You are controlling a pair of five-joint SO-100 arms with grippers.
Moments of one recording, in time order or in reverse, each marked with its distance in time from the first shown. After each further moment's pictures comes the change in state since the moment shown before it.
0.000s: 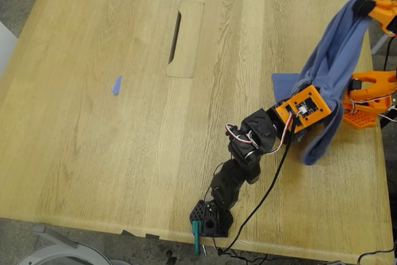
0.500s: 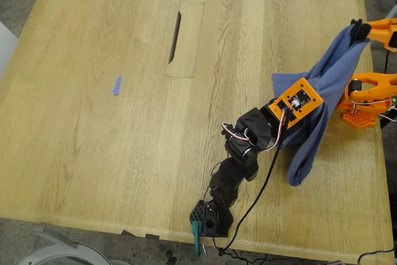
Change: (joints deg) arm 0 -5.8 0.4 1.2 5.1 -6.2; arm 1 -3.7 9.9 10.9 14.2 1.1
